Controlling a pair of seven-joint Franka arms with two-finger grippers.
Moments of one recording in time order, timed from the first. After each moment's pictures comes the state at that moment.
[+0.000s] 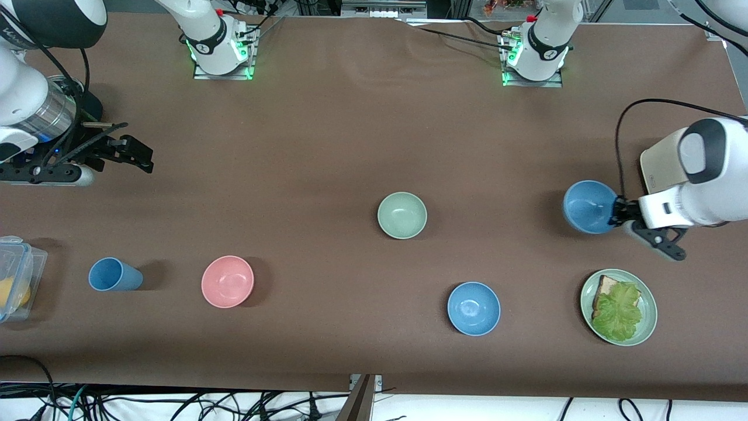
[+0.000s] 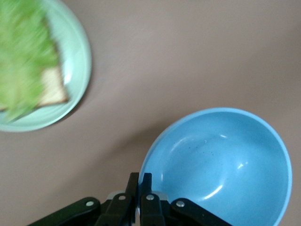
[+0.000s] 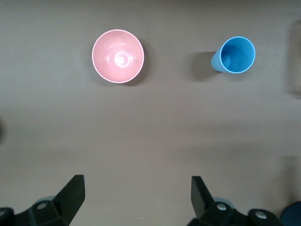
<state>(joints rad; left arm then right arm) 0.44 0.39 -0.41 -1.78 0.04 2.01 0.54 0.09 0.09 0.04 -1.59 -0.01 1.69 0.15</state>
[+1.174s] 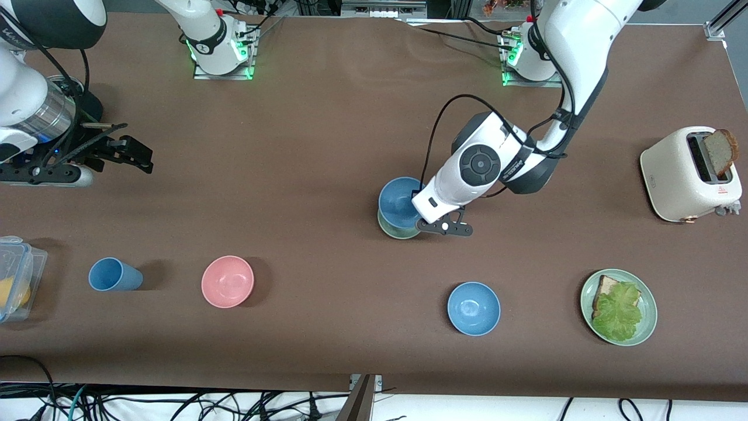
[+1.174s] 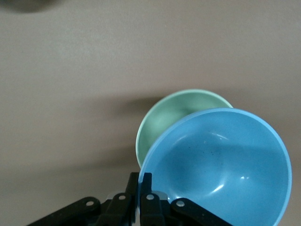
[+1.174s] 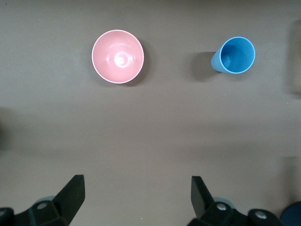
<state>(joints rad) -0.16 0.62 -0.44 -1.64 0.08 2.16 -0.51 0.09 0.09 0.04 -1.59 -0.01 1.69 0.15</state>
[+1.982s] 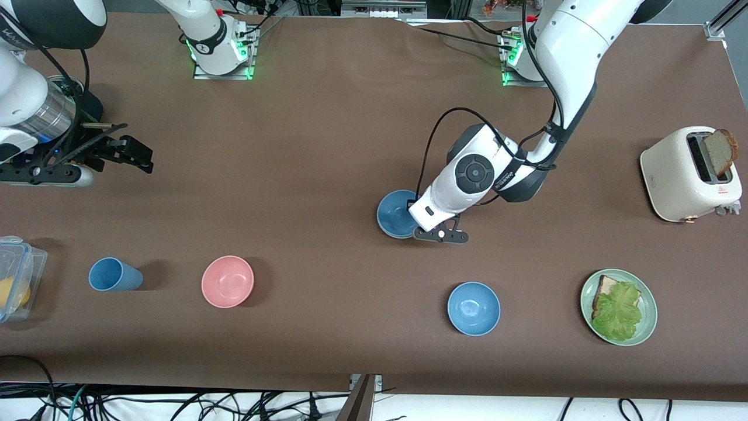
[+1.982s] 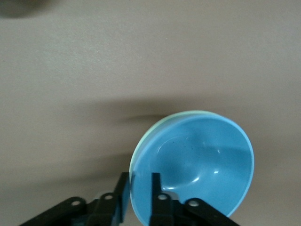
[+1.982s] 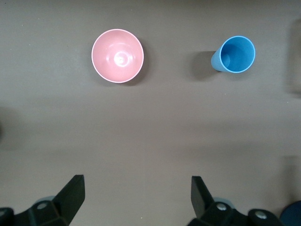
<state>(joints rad) -0.18 0.67 -0.42 -1.62 0.10 2.24 -0.54 0.09 0.09 0.04 -1.59 -0.01 1.68 0.15</state>
